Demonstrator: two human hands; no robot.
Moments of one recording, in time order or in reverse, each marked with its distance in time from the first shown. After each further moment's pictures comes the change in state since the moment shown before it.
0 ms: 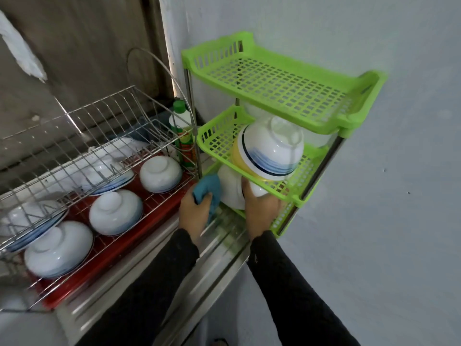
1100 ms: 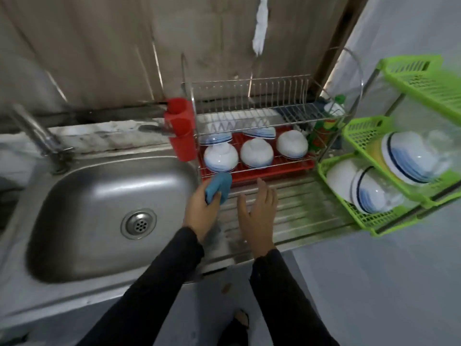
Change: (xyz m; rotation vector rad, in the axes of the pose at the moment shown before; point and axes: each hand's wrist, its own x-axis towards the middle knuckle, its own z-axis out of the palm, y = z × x) left_hand -0.214 -0.041 -0.226 0.046 0.428 0.126; right_hand -0.280 -0.068 -0.038 -0.220 -0.871 -0.481
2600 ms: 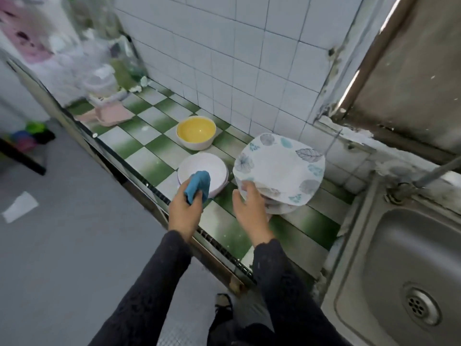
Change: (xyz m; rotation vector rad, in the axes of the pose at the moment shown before) left_hand -0.212 -0.164 -0.681 0.078 1.140 -0.269; right_hand -0.380 -0.477 0.417 0.305 -1.151 -0.395
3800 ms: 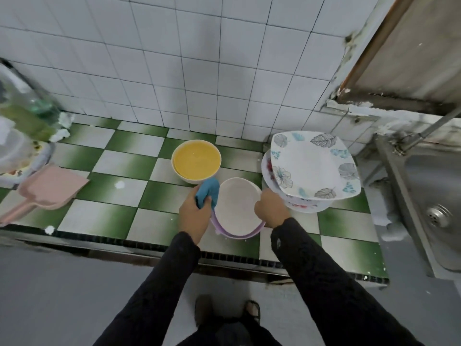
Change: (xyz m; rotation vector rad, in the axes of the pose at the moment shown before) left_hand 0.289 -0.048 -0.075 0.022 -0.660 -0.006; right_hand 0.149 -0.064 0.149 -0.483 0.197 0.664
